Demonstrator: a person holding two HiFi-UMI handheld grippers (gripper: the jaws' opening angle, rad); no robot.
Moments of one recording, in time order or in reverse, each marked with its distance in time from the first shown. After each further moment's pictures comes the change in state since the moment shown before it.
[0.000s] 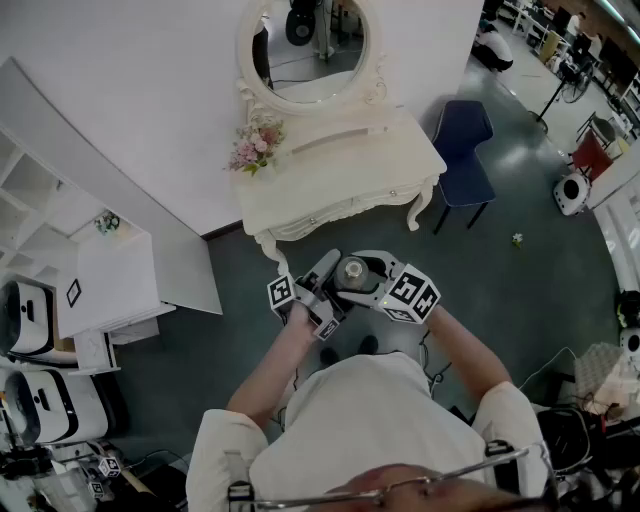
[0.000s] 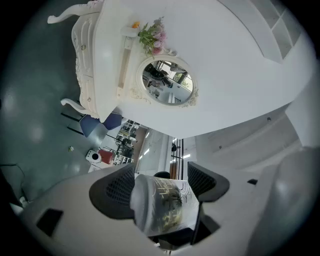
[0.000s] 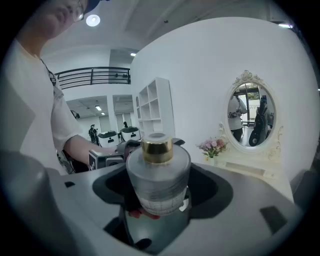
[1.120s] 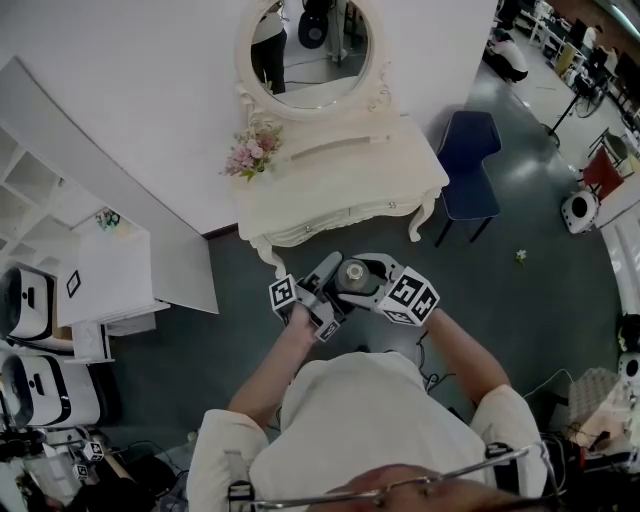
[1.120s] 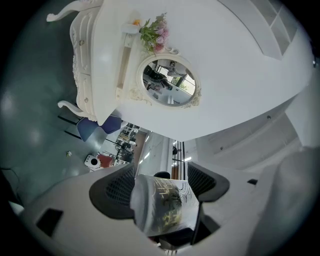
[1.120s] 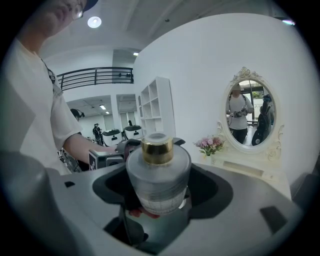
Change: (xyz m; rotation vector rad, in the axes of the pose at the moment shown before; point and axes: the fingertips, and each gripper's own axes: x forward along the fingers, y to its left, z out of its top) left arm 0.054 0.027 0.006 0.025 -0.045 0.002; right arm -0.029 -0.052 -0.015 -0.016 0.014 0.049
